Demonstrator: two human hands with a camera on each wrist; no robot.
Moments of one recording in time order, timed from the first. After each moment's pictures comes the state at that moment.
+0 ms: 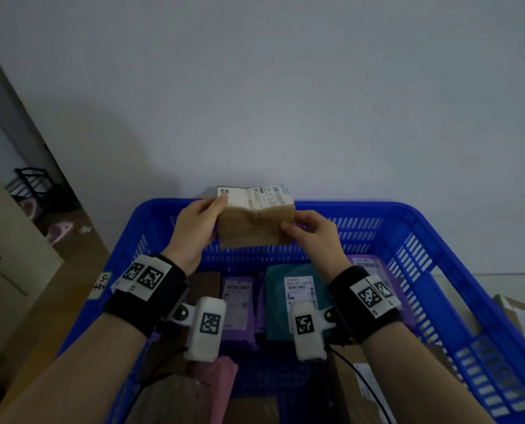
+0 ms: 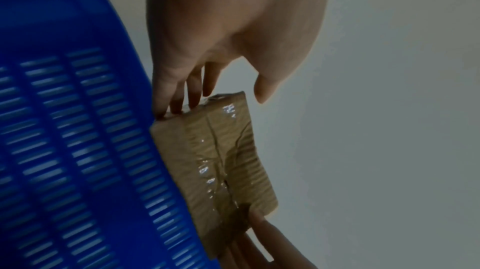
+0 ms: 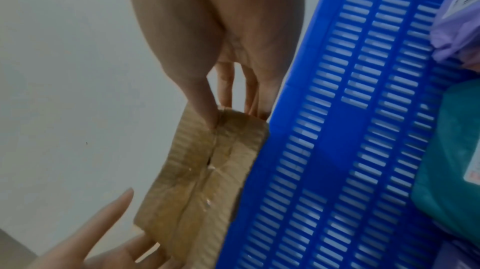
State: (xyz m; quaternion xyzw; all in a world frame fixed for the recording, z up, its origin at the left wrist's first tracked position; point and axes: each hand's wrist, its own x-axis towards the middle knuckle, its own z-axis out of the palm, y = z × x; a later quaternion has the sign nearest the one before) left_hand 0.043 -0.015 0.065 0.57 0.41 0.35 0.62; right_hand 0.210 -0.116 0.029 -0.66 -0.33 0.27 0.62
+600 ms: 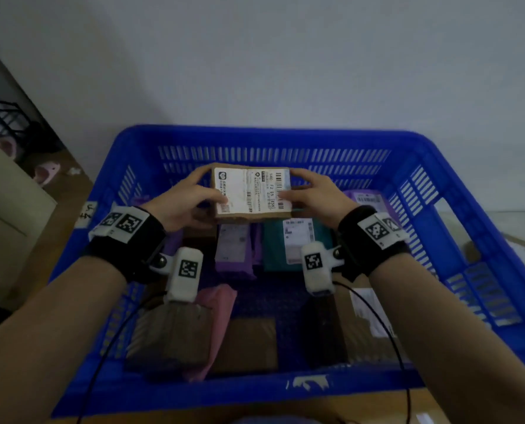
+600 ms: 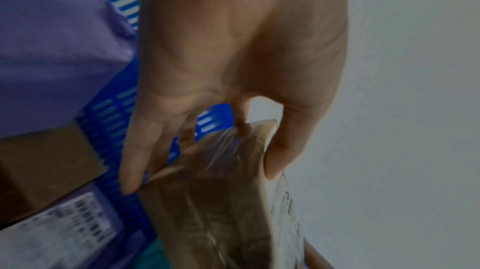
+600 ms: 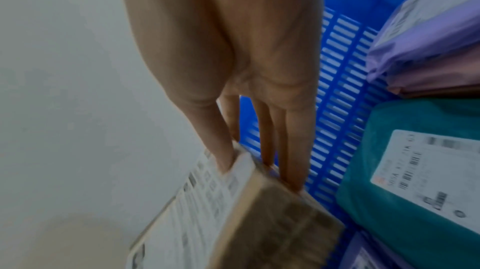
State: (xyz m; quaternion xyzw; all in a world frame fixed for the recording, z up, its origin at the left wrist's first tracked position) left_hand 0.017 -0.012 0.011 0.58 0.45 0.10 0.67; right_hand 0.213 -0.133 0.006 -0.67 -0.29 0.47 0.49
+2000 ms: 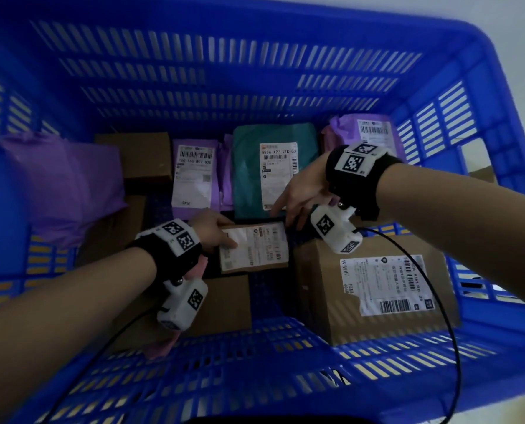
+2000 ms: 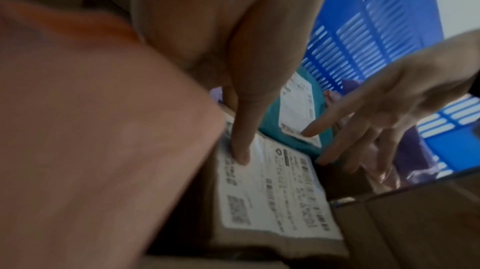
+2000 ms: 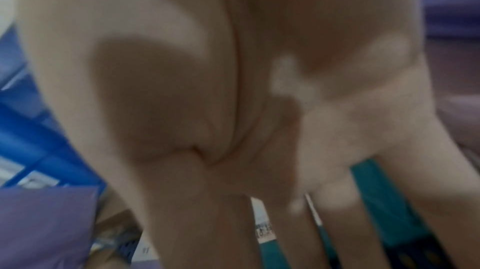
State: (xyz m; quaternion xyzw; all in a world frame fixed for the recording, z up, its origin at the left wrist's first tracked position) left_hand 0.067 -0.063 -0.173 0.68 0.43 -0.22 0.55; right_hand 0.249 -0.120 -0.074 -0.66 -0.35 0.62 -0.23
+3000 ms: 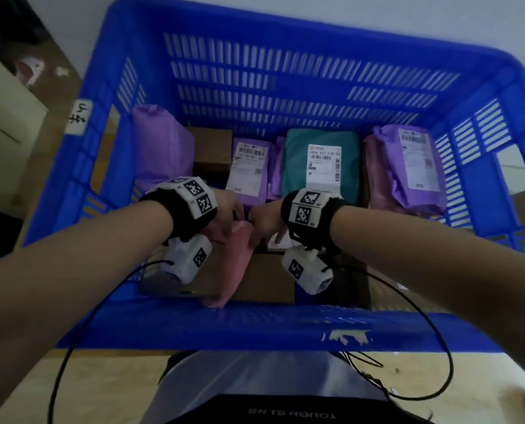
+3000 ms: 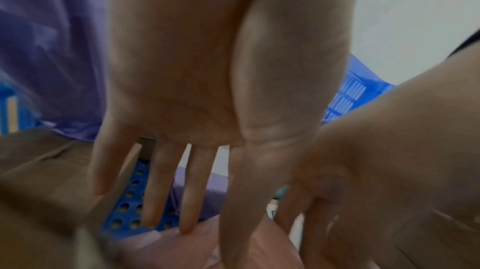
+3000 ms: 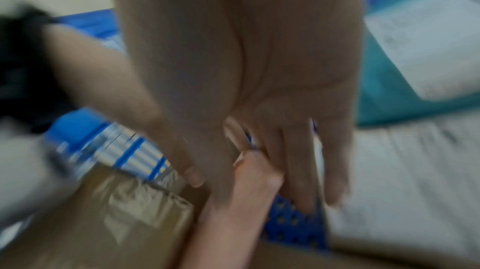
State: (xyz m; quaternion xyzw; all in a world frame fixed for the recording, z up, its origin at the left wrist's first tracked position) left_hand 0.007 -0.035 -0.122 0.84 0.26 -0.38 0.30; right_hand 0.101 -0.115 -0.100 -0.66 -0.47 0.56 -0.18
